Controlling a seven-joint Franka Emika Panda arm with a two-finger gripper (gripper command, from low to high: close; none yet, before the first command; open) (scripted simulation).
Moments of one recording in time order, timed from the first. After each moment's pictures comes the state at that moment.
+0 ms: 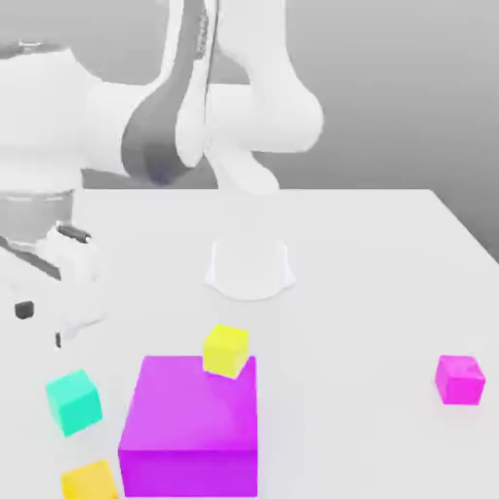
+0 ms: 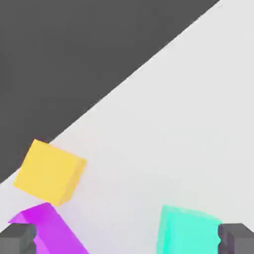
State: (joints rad) arm -0.37 0.06 -0.18 -2.58 0.01 2.72 1.04
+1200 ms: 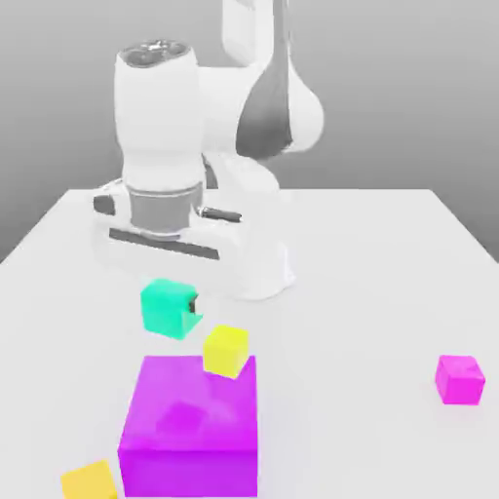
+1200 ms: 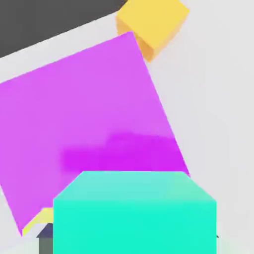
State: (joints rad) arm -0.15 -0.39 0.00 -2.79 0.00 2.41 0.89
